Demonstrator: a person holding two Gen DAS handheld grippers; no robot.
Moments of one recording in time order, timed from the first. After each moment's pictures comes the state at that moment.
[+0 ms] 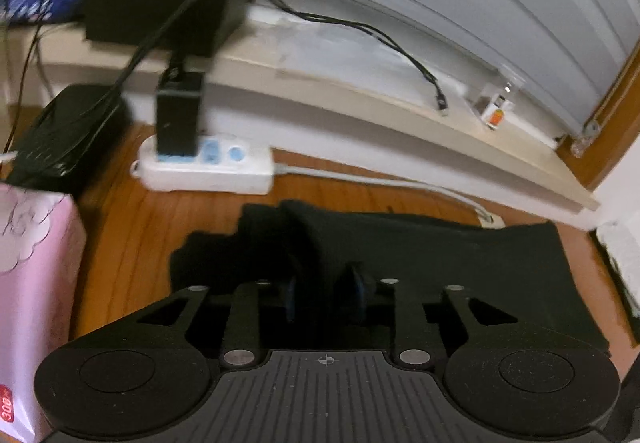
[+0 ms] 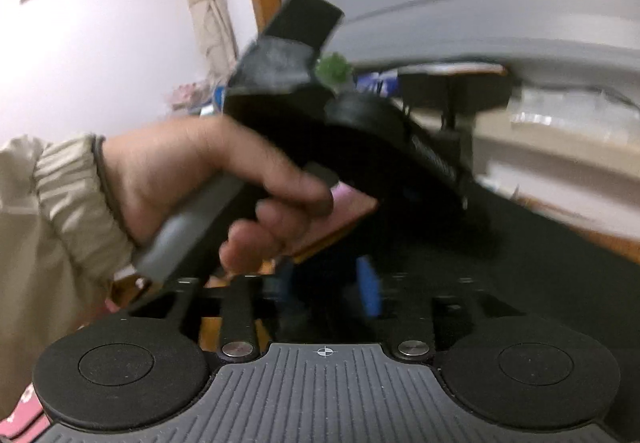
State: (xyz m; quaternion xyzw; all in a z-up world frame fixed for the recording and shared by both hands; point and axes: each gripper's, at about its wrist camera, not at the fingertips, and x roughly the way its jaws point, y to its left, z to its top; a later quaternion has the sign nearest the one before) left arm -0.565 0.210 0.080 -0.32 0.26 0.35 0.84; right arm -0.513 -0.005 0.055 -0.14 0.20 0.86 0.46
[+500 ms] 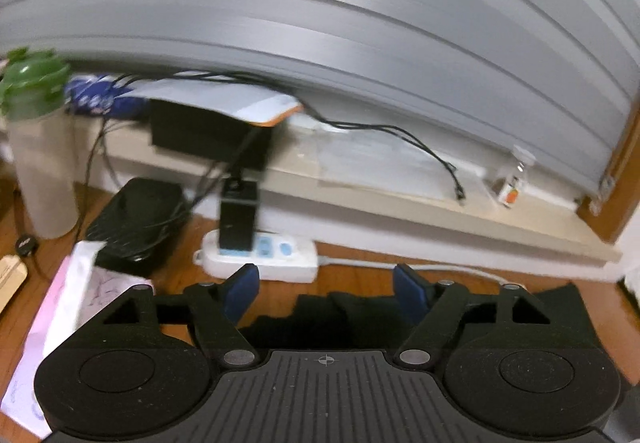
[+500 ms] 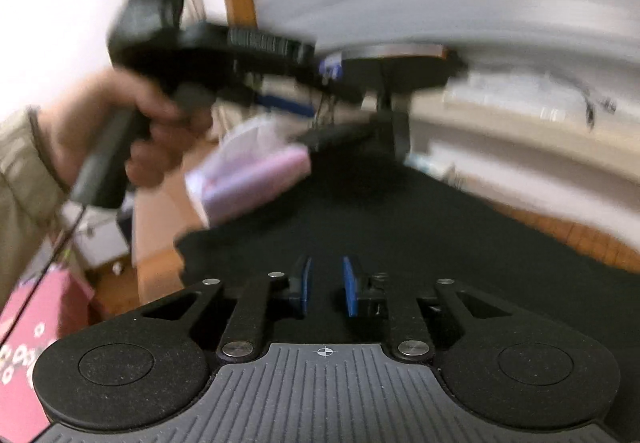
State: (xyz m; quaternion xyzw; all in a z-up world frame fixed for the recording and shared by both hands) left arm -0.570 0.182 0.119 -0.23 0.19 0.42 0.85; right arm -0.458 -0.013 0.032 -0.17 0.20 0.84 0.47
